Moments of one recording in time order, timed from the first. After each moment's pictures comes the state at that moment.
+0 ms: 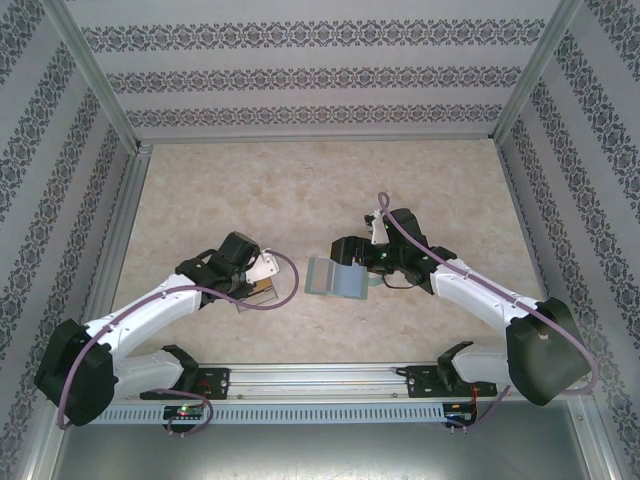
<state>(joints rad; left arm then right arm) -0.56 1.16 0.68 -0.58 -0.22 0.63 0.50 1.27 0.69 -0.15 -0.49 0.71</state>
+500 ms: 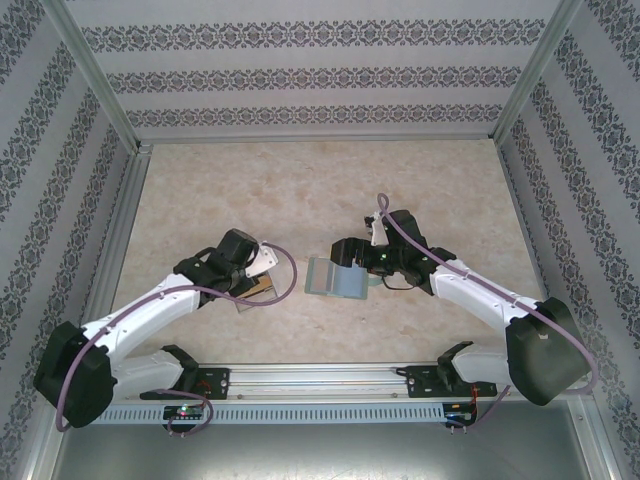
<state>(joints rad) -0.56 1.14 0.72 -0.57 -0.23 0.53 0.50 1.27 0.68 -0.16 -0.47 0.71</state>
